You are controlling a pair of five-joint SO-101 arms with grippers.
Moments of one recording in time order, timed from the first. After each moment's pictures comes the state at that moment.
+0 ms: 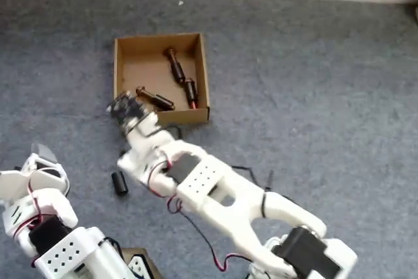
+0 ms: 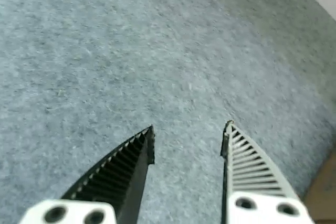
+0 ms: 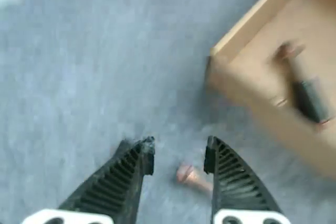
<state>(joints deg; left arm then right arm) -48.8 -87.1 85.1 43.9 26.2 -58.5 -7.7 35.6 26.6 -1.7</state>
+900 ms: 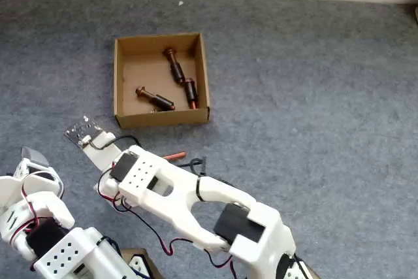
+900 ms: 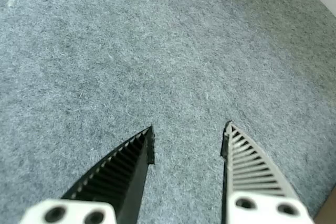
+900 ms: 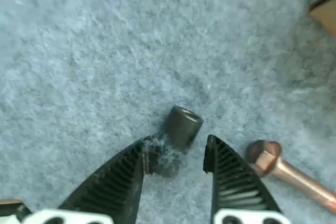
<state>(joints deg) -52.5 -87.1 85.1 43.8 26.2 -66.2 21.4 4.6 50.1 -8.1</state>
